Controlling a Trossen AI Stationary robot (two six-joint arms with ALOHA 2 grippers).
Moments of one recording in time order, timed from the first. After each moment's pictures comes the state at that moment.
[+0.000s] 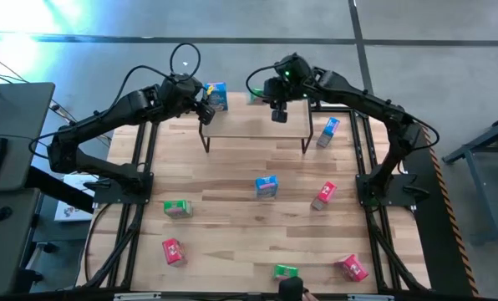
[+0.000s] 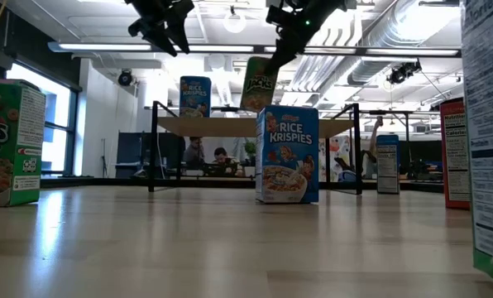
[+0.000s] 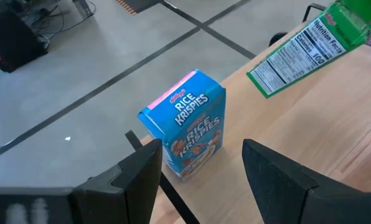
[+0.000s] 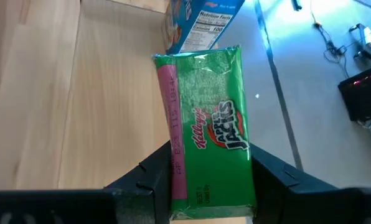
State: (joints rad) left arm 0.46 1.26 1.35 -0.75 -0.45 -0.15; right arm -0.52 1.72 1.75 -0.74 -0.04 -0.57
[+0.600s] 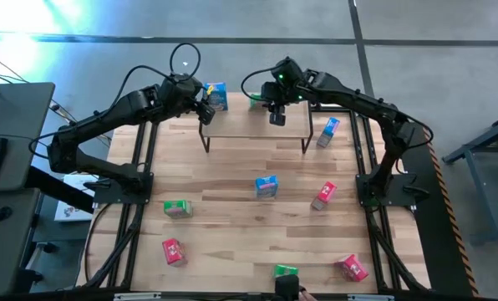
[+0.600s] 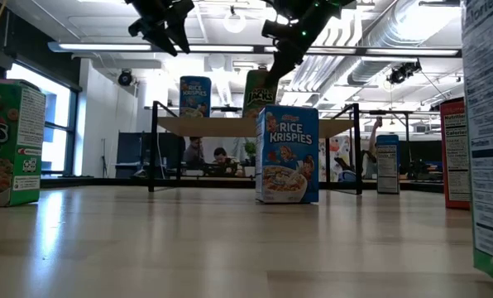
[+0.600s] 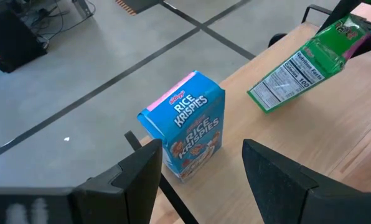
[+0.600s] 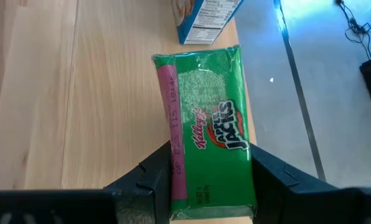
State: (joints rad) left arm 0.46 1.26 1.35 -0.75 -0.45 -0.15; right arm -0.52 1.77 1.75 -0.77 -0.04 -0.55
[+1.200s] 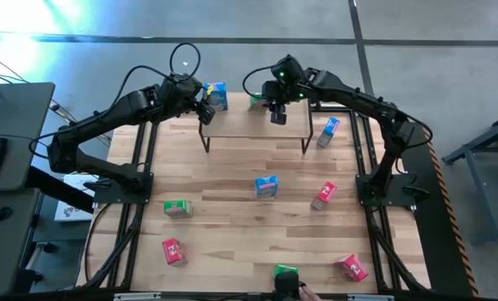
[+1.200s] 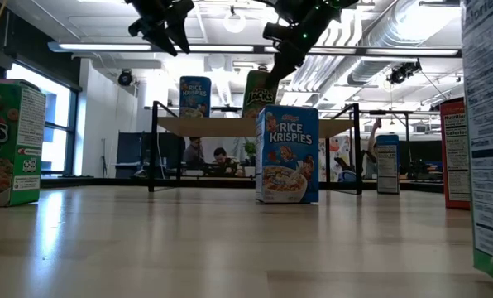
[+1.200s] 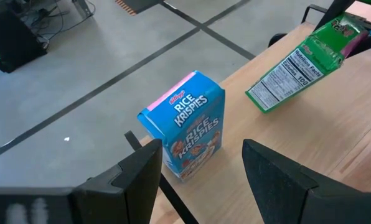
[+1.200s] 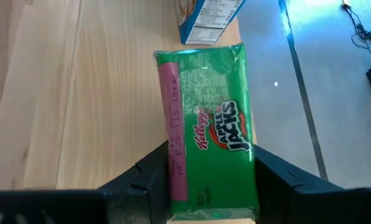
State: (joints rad) left arm 0.46 1.25 1.35 -0.75 -0.45 -0.15; right arm -0.55 1.79 1.75 -0.78 -0.09 -0.59
